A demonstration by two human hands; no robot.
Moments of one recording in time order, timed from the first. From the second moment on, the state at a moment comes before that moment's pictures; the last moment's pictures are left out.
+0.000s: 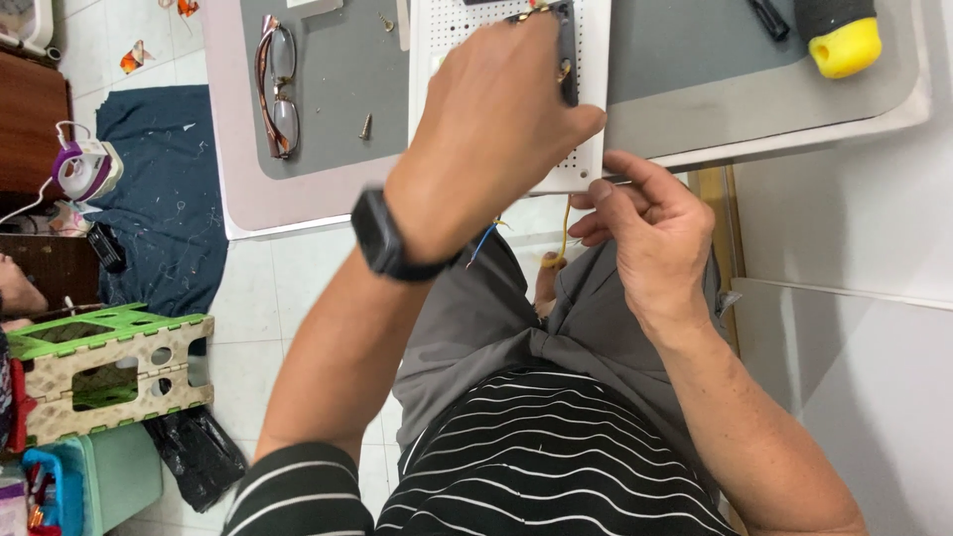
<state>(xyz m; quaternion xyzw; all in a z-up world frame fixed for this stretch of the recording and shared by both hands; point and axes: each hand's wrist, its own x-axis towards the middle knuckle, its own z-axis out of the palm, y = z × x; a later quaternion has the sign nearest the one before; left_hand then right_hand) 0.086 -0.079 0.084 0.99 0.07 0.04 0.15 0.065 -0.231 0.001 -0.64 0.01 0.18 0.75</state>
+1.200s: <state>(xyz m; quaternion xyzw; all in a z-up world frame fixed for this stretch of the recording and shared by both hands) -0.013 -0.034 0.000 0.92 -0.03 0.34 0.18 0.118 -0.202 -0.013 -0.79 -0.43 -0.17 0.40</state>
